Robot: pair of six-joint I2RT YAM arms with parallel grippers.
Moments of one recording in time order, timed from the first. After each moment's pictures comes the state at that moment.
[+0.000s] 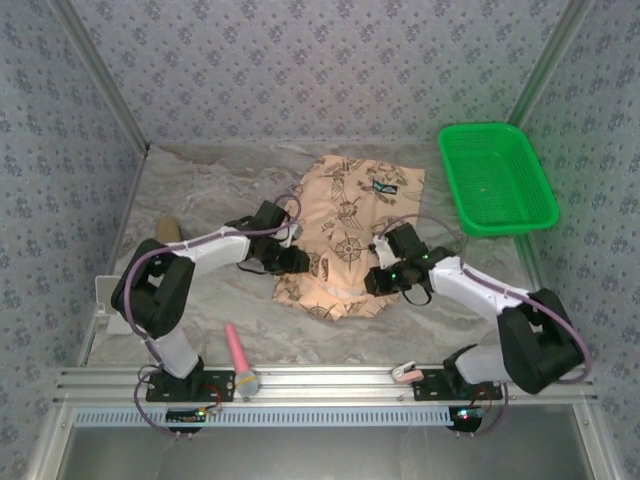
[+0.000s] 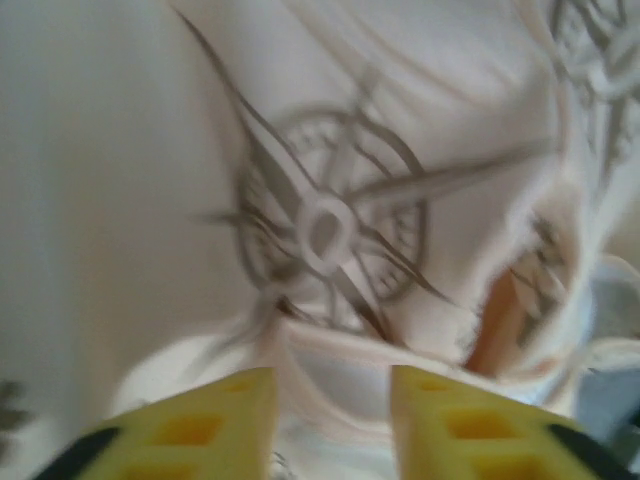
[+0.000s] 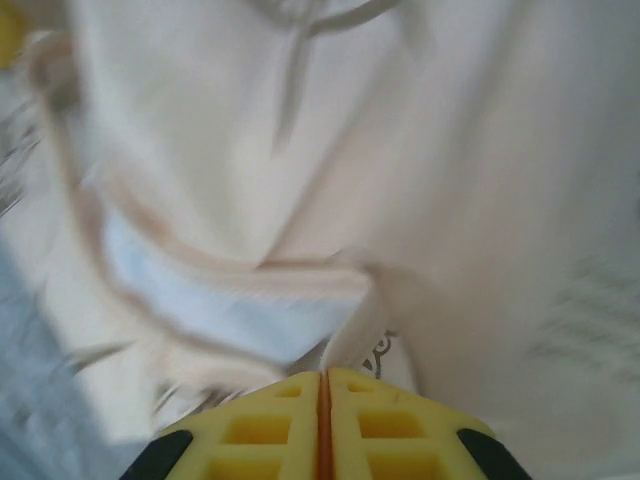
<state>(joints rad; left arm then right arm) -0.57 1.70 0.99 -0.45 0.49 -0.48 0.52 1.31 0.71 -0.50 -0.37 0.26</state>
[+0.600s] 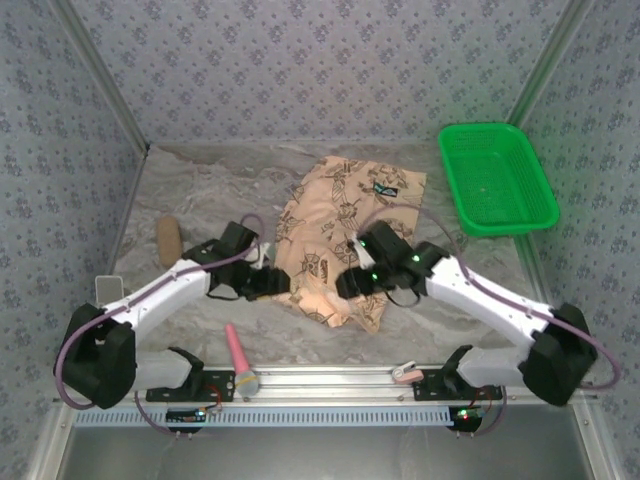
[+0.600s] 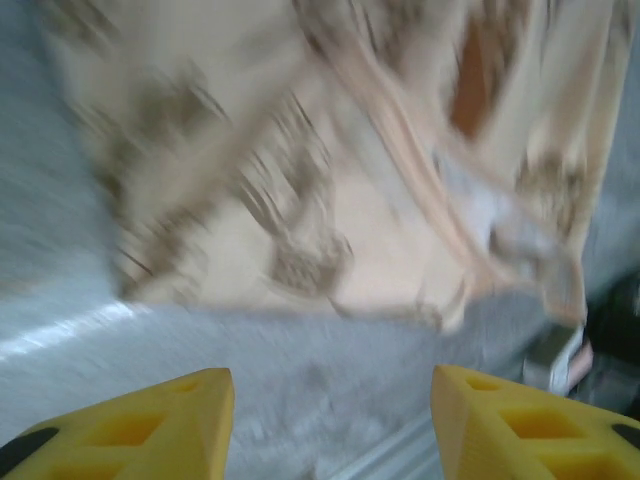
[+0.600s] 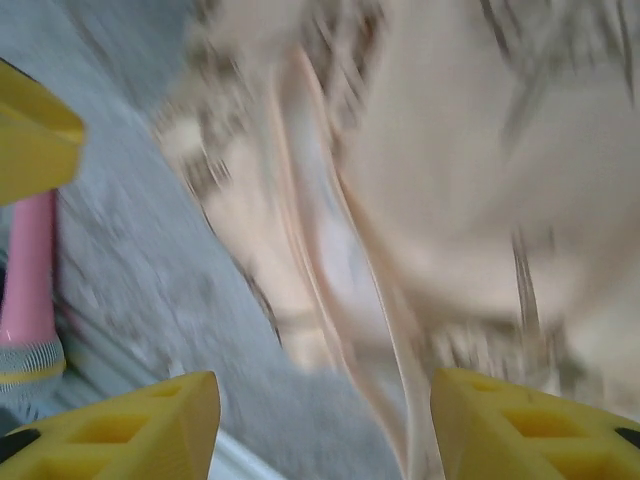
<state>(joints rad) -0.49 1.27 0.77 -0.61 0.47 -0.60 0.78 1.32 0.99 -0.68 -0.21 0.41</state>
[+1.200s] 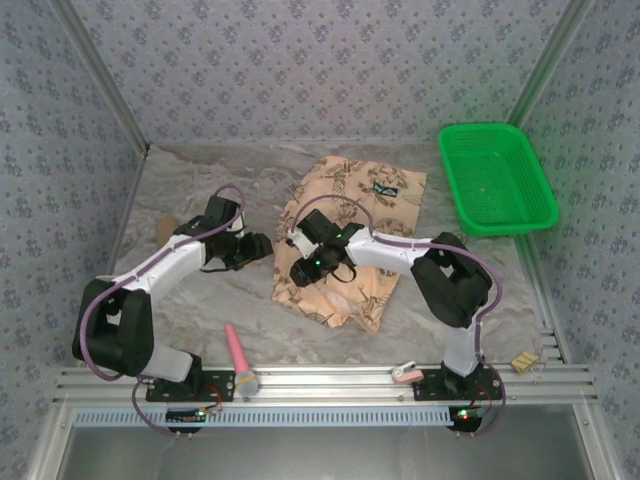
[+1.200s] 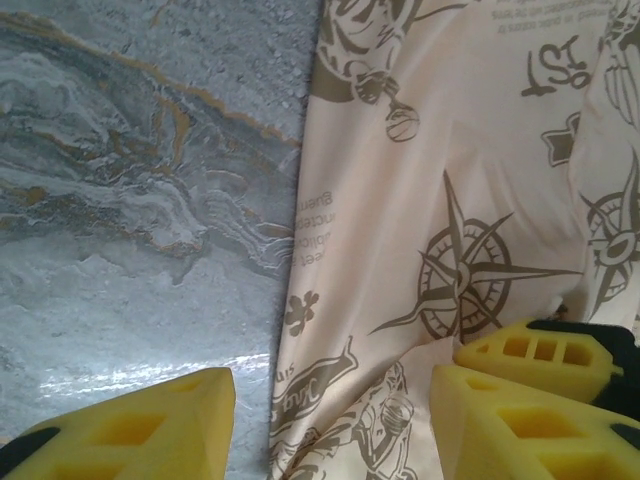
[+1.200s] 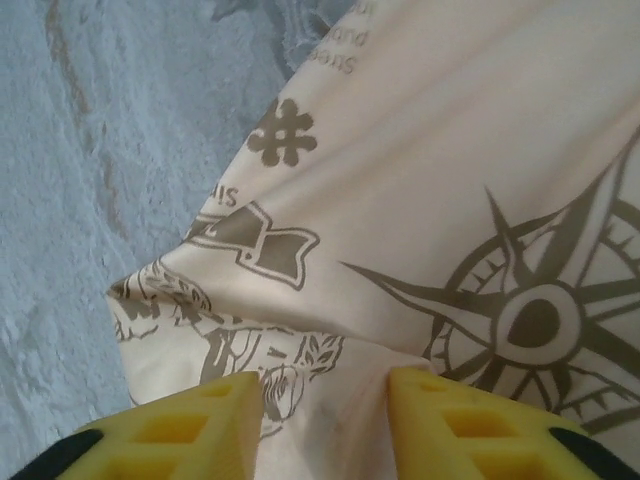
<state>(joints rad) -0.31 1.43 0.88 -0.53 0.35 -0.63 0.83 1.90 1.28 -0.47 -0.30 0.16</state>
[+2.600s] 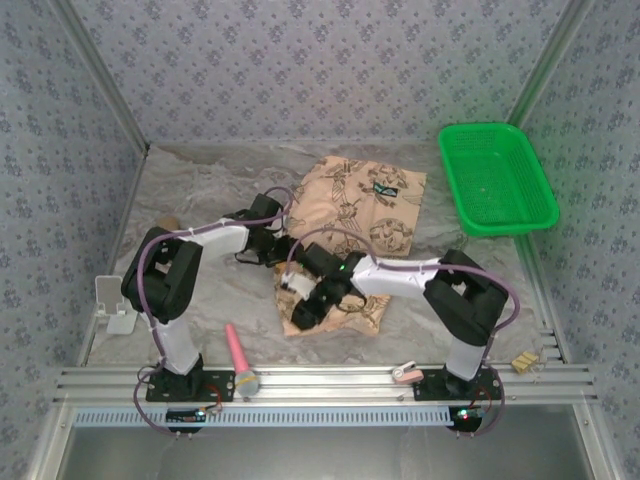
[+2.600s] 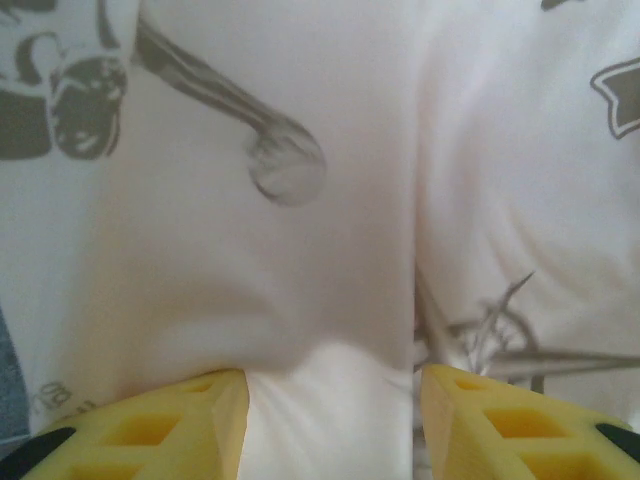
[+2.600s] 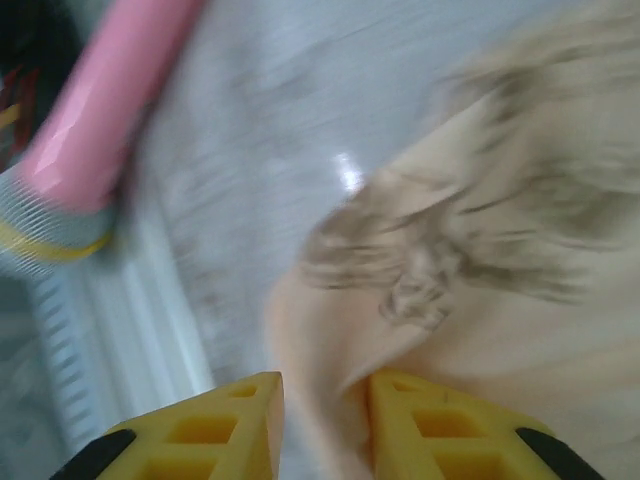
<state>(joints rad) -0.48 1.82 1.06 -0.41 0.37 -0.55 1.02 1.75 1.05 -0.45 -0.59 0.06</state>
